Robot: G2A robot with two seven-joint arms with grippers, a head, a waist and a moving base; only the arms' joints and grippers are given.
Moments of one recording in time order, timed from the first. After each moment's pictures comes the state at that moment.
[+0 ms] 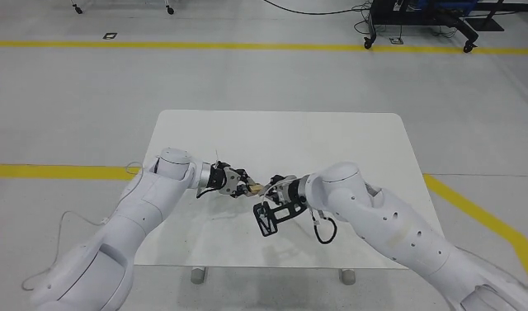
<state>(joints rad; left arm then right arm) 0.65 -1.26 -0.65 -0.68 -0.68 0.49 -1.21 -0.94 -1.06 0.72 -1.78 -1.81 -0.95 0.31</state>
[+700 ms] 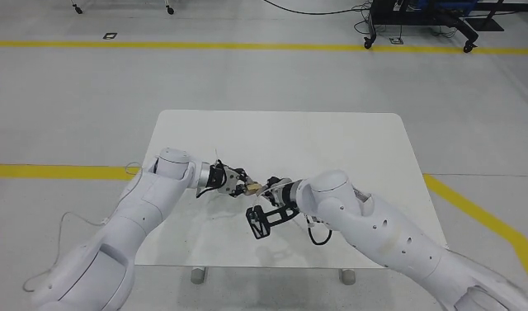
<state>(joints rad) 0.65 -1.27 -0.67 -0.67 -0.67 0.53 -1.18 -0.94 -1.09 0.67 -1.80 -1.87 -0.90 0.44</state>
